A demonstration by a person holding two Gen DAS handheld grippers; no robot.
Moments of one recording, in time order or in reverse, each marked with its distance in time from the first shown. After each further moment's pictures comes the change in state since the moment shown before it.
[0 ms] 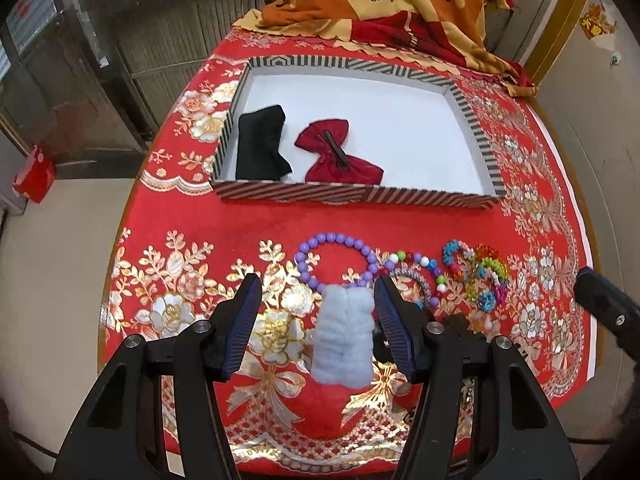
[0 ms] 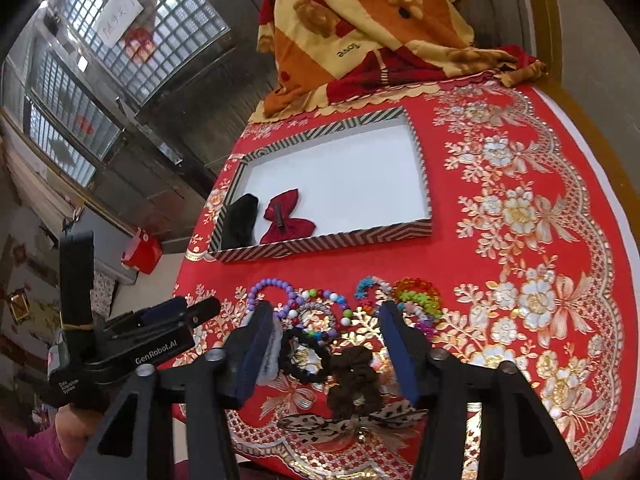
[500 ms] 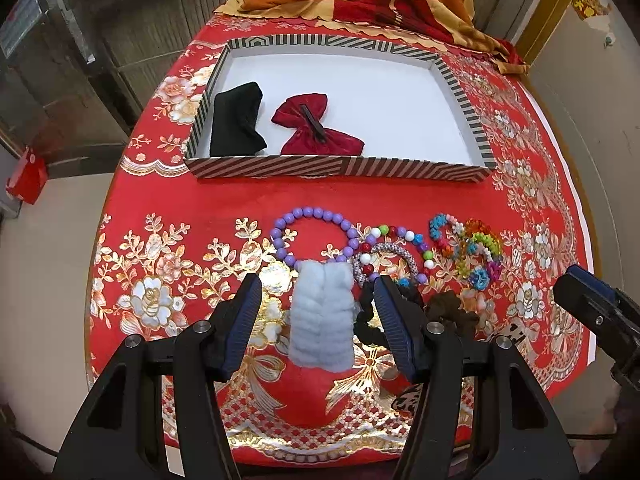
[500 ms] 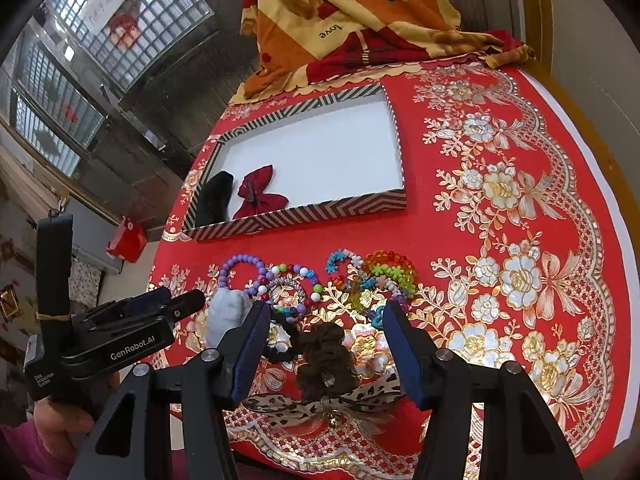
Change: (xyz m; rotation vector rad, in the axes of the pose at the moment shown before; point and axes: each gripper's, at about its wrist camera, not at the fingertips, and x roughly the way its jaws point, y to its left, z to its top) left arm 0.010 -0.017 -0.009 0.032 0.049 -0.014; right arm 0.010 -0.015 -0.014 -0.005 0.059 -0.052
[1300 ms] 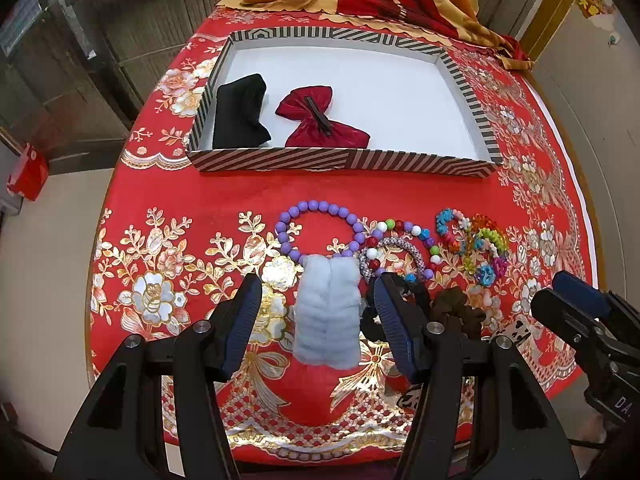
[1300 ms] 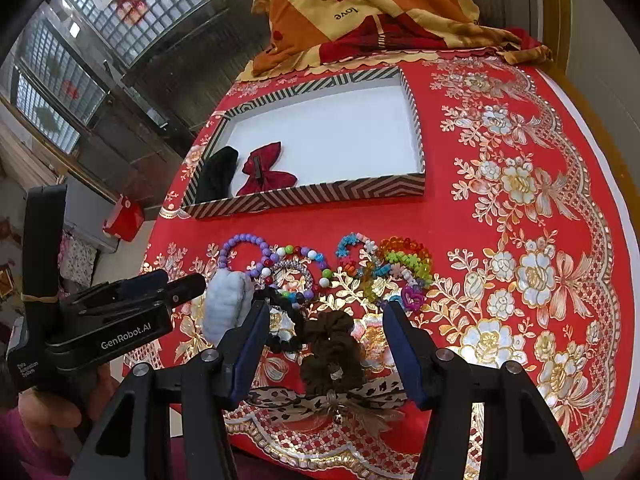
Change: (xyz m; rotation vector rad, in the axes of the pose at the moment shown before) left arm 0.005 0.003 -0.002 -0.005 0.022 0.007; right arm 0.018 0.014 -0.005 -0.048 0.057 -0.014
